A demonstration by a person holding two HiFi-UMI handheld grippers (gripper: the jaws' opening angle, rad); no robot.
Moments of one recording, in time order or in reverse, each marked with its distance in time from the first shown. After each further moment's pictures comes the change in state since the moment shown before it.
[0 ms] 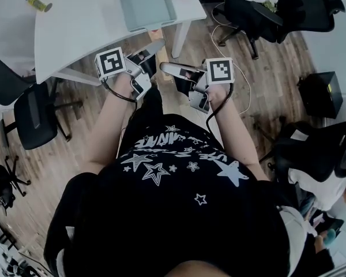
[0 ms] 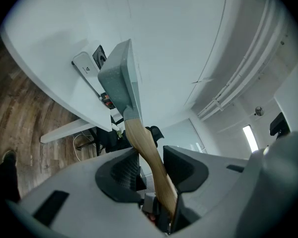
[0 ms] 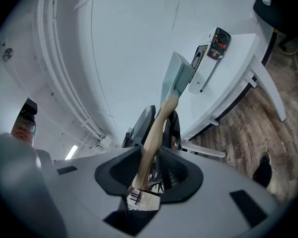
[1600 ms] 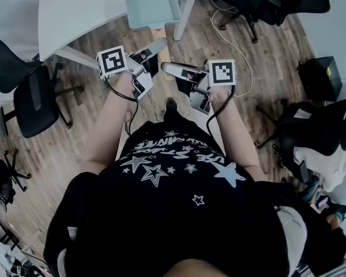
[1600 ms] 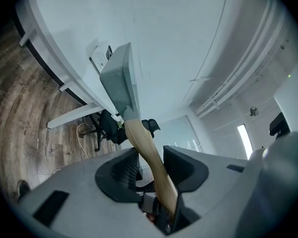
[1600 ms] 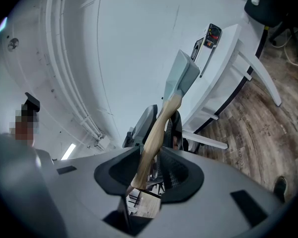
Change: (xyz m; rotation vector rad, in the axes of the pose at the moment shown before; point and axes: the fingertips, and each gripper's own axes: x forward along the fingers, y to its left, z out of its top) left arm -0.084 -0.027 -0.082 -0.051 0.040 -0.046; right arm 0.014 0.042 -0.115 0.021 -0.038 -0.031
